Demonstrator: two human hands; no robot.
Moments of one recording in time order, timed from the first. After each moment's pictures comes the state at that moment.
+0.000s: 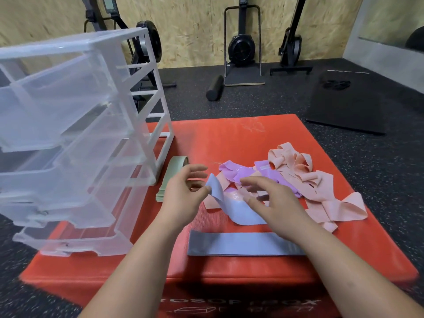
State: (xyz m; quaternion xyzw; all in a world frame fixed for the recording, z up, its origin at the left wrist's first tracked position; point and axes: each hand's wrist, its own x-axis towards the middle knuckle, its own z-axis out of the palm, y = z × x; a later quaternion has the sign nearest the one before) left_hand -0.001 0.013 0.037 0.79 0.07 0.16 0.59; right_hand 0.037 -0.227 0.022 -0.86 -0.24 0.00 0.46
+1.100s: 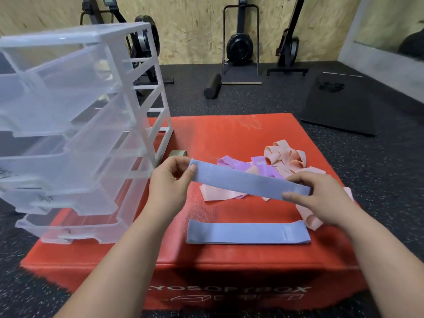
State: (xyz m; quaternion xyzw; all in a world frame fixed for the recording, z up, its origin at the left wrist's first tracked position) left_hand -0.017 0.033 0.044 0.79 0.08 0.24 0.56; right_hand 0.042 -0.316 0.048 -0.91 -0.15 0.00 0.37
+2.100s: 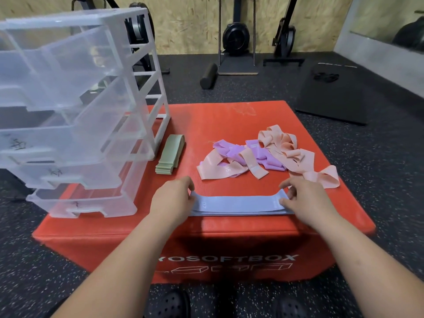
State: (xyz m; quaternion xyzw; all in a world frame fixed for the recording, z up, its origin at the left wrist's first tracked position) left_hand -0.069 0.025 -0.005 0.98 0.09 0.07 0.18; right_hand -0.004 -0.318 -0.007 -0.96 -0.08 -0.01 0.25
